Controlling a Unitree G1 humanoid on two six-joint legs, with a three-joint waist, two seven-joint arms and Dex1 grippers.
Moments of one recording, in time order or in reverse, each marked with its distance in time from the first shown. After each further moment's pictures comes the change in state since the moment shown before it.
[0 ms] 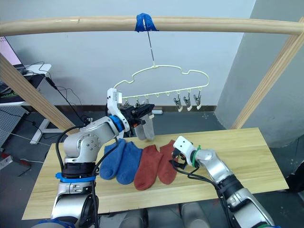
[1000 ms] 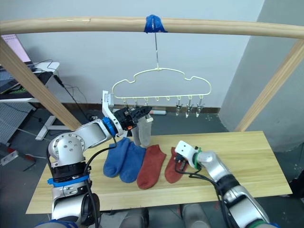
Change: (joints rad) left arm -0.010 -0.053 0.236 -0.046 -0.325 0.330 0.201; right arm 0.067 -0.045 -0.061 0.049 -0.114 -0.187 0.078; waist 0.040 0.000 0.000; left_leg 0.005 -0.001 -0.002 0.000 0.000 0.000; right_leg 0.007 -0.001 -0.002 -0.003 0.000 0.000
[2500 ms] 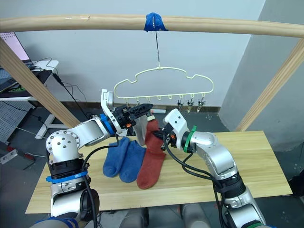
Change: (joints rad) left arm -0.025 0.025 0.005 0.051 -0.148 0.034 0.025; right arm -0.054 0.104 -0.135 -0.718 0.360 0.633 -0.020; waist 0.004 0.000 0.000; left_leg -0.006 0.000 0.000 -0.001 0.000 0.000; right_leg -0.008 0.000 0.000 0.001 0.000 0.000
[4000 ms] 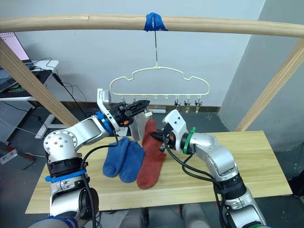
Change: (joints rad) left arm -0.009 0.007 0.033 0.056 -0.103 -0.022 0.068; right arm 0.007 0.002 0.002 -0.021 0.071 0.041 -0.026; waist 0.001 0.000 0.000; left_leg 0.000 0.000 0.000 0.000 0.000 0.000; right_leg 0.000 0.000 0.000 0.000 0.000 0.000
